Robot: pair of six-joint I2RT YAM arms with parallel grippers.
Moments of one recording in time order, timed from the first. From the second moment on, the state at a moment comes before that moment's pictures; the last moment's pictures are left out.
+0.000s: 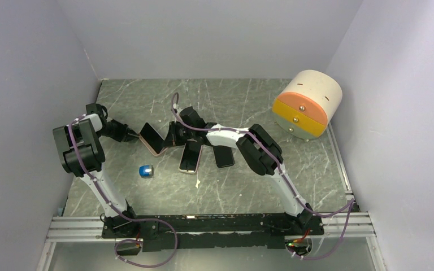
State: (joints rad) left arm 0.37 1.96 1.23 -0.51 0.52 -0.76; right arm 0.85 2.35 1.68 0.11 -0.46 0.70
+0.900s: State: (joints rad) left arm 0.37 1.96 1.21 -0.50 0.54 -0.76; right arm 0.85 2.36 1.71 0.04 -0.45 0.74
